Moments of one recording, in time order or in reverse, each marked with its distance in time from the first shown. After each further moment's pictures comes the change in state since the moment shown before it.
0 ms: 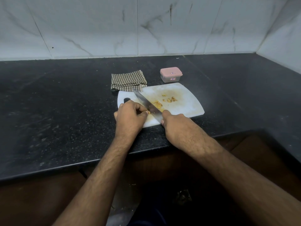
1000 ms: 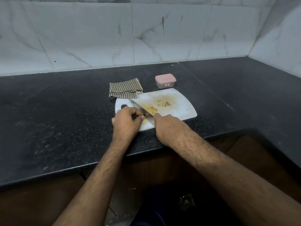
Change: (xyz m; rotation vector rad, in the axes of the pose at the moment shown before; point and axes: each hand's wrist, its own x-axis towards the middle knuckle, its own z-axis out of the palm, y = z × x) left_hand -0.006 0.002 -0.002 0.016 0.008 0.037; right_hand 0.000 -0.011 -0.013 -0.042 -0.042 -0.015
